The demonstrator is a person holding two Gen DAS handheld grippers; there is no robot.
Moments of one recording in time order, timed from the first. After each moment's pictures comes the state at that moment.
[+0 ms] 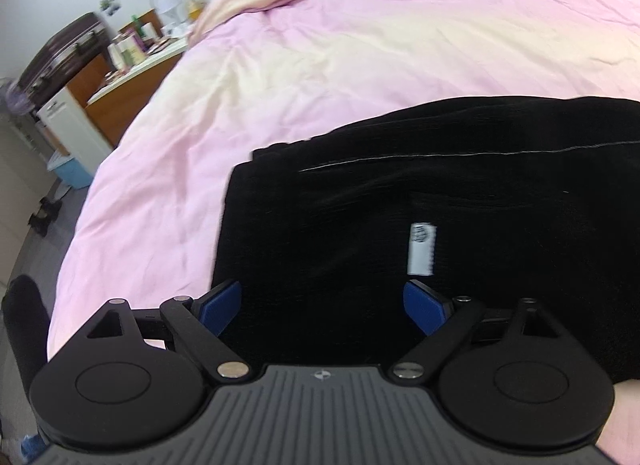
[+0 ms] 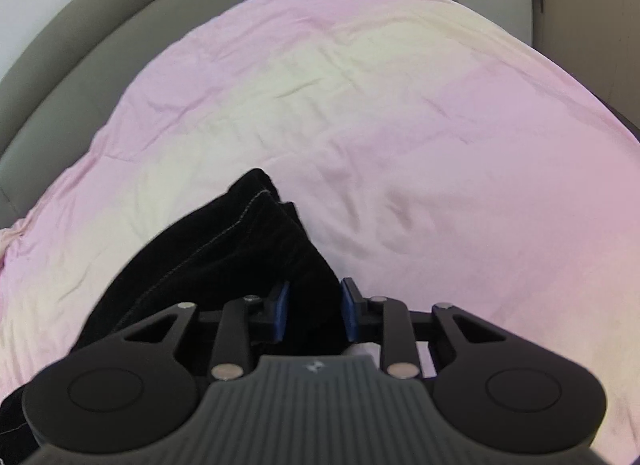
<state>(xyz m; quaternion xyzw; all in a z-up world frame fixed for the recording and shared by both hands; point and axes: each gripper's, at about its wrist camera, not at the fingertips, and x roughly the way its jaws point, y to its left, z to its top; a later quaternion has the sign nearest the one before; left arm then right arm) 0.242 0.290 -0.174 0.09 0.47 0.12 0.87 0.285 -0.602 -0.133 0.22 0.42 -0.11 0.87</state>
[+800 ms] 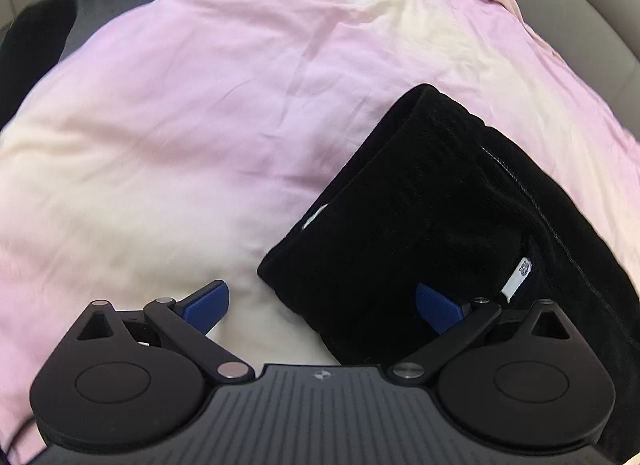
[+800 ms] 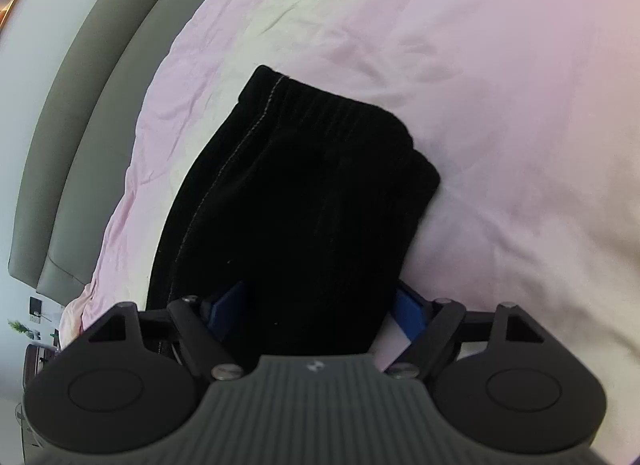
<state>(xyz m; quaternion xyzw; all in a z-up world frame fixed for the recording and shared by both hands) 0.192 0.385 -0.194 -0.28 0.48 0.21 0.81 0.267 -0.556 -0.206 0.42 0.38 -0.06 0.82</state>
